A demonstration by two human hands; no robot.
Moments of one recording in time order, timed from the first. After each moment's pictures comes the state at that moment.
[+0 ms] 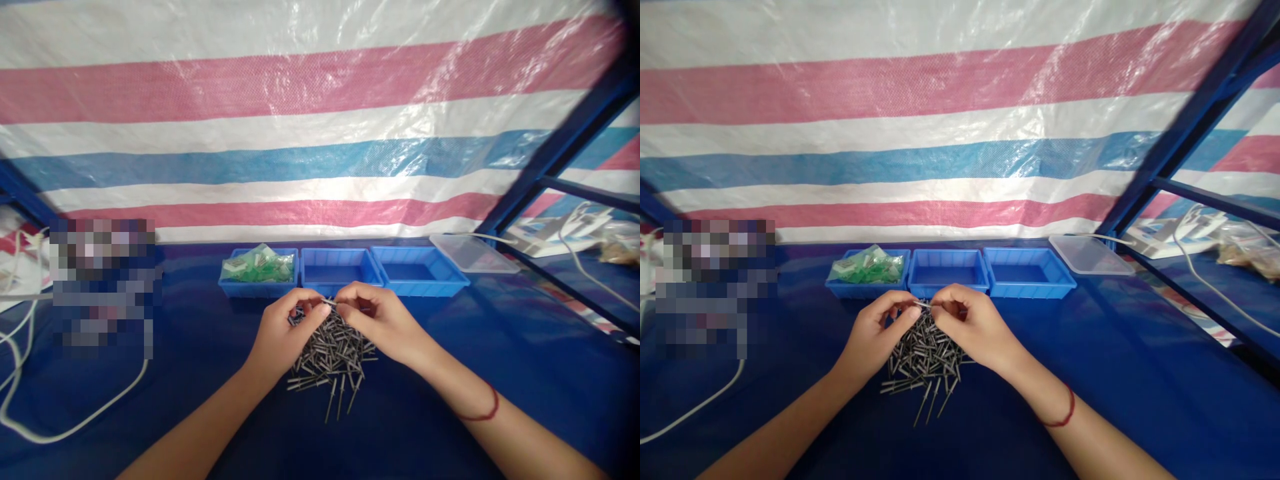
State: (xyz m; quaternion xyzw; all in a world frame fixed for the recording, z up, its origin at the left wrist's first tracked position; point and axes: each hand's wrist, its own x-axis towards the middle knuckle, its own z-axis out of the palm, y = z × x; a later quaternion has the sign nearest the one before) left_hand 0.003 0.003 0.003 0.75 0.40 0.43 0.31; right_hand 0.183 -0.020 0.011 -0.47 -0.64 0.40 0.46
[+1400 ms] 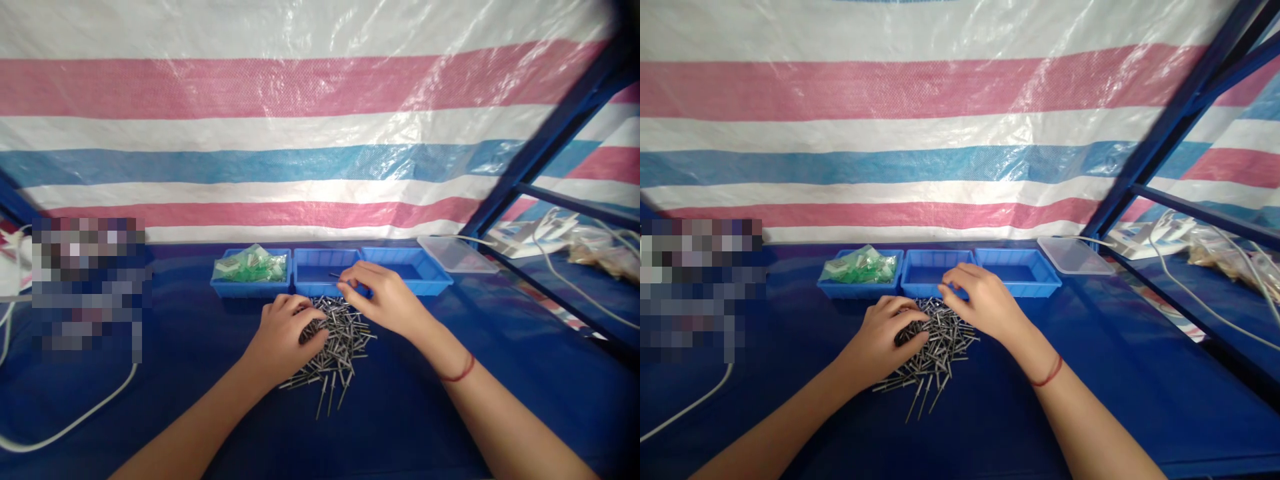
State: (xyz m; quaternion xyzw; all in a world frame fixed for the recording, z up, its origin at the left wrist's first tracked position) left_hand 0.002 0.000 -0.005 0.88 0.38 0.24 0.12; right_hand 0.219 0.004 0.019 -0.47 -0.81 0.03 0.34
